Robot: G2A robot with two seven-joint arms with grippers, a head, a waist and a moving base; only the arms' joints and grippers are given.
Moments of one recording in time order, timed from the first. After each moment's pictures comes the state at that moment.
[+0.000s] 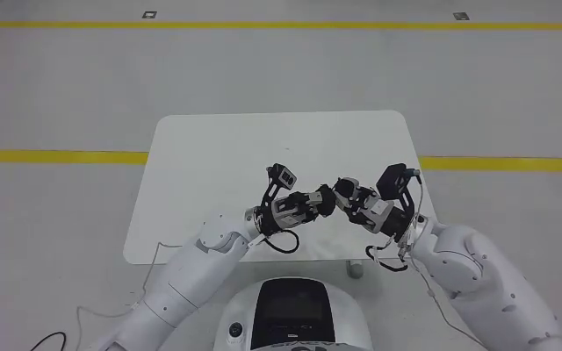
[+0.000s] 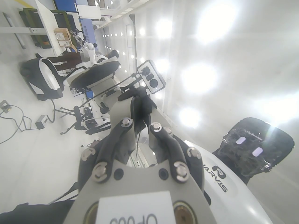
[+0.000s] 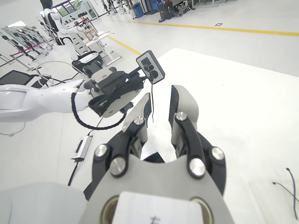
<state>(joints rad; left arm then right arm) 1.25 -1.25 -0.89 -1.52 -0.81 -0.34 -0.87 -1.64 -0.85 1.31 -2.10 -0.57 -0.34 0.34</state>
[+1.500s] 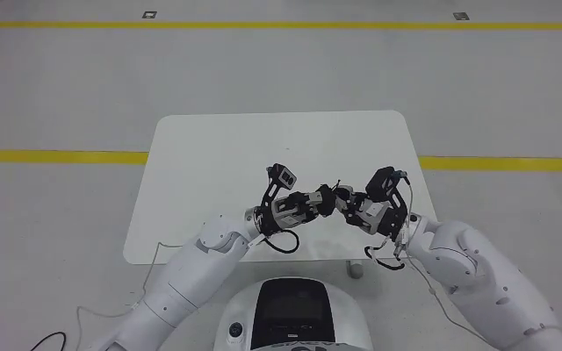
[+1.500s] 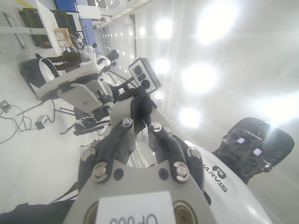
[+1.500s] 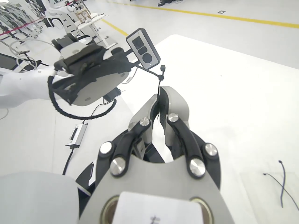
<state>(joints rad) 1.25 -1.25 -0.89 -1.52 -0.81 -0.34 -0.87 -1.59 -0.81 1.24 -2.05 -0.61 -0.34 0.36</state>
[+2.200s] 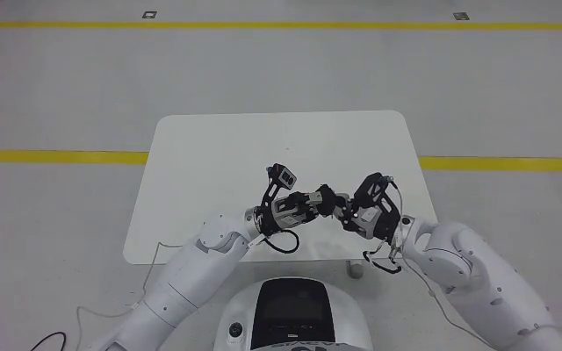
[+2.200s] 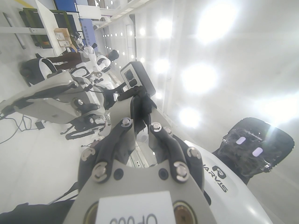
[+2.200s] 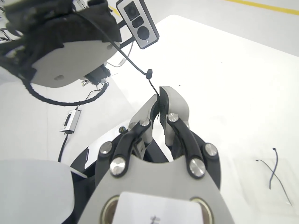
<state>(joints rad) 1.25 -1.25 -0.89 -1.52 -0.81 -0.34 -0.87 -1.58 -0.82 1.22 -2.04 -0.65 -0.33 0.44</state>
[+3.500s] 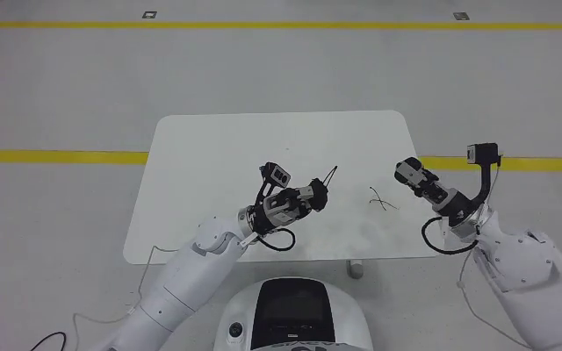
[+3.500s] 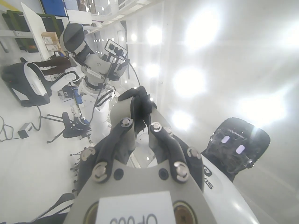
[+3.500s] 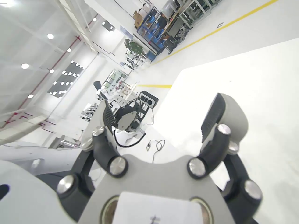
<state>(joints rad) 1.29 -1.24 -0.93 -1.55 -0.88 -0.34 -0.87 -1.77 -0.79 1.63 -1.99 0.22 -0.34 0.43</state>
